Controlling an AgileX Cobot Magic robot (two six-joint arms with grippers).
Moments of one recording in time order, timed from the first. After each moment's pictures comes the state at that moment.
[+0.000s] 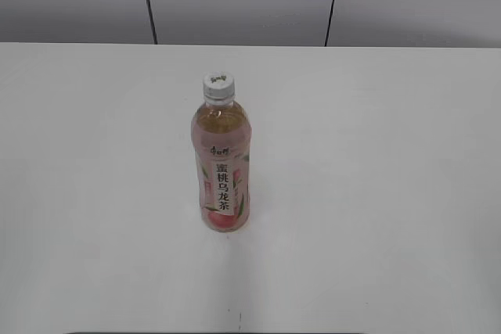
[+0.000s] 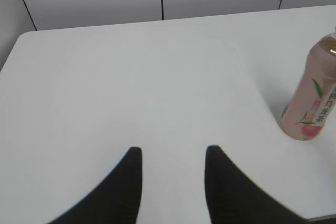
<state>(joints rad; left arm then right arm) 0.01 -0.01 -0.56 -0.08 1.03 0.11 0.04 -0.01 -0.51 0.08 1.10 -0.15</state>
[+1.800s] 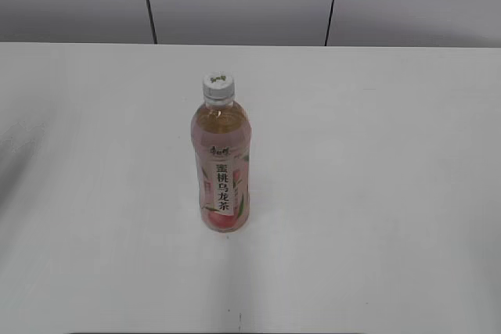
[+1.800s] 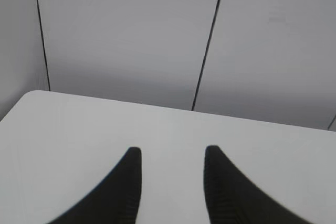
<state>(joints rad) 0.01 0.93 -0.53 -0.22 -0.09 0.11 0.04 -0.01 -0.51 0.08 1.10 -0.15</state>
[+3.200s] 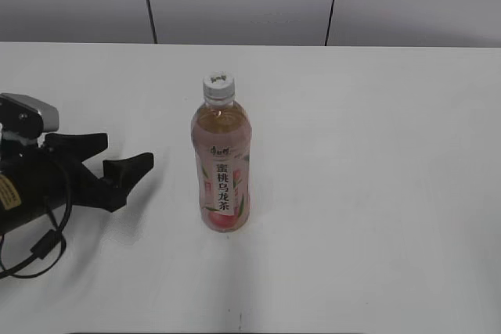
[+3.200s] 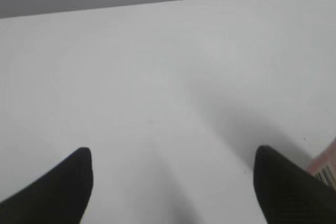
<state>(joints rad) -0.15 1.97 -0.40 0.51 -1.20 -0.18 0.04 -0.01 -0.51 0.08 1.10 -0.15</state>
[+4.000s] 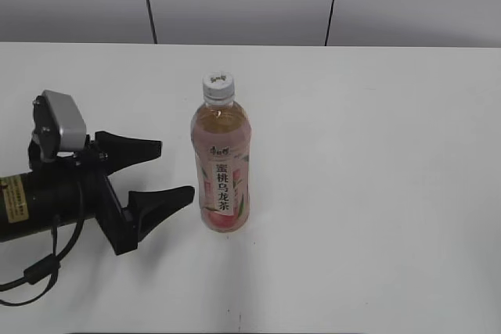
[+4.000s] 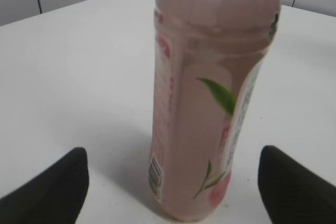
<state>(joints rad) -0.19 1.90 -0.40 0.91 -1.21 -0.19 0.04 -0.01 -0.51 0.08 1.10 -0.15</state>
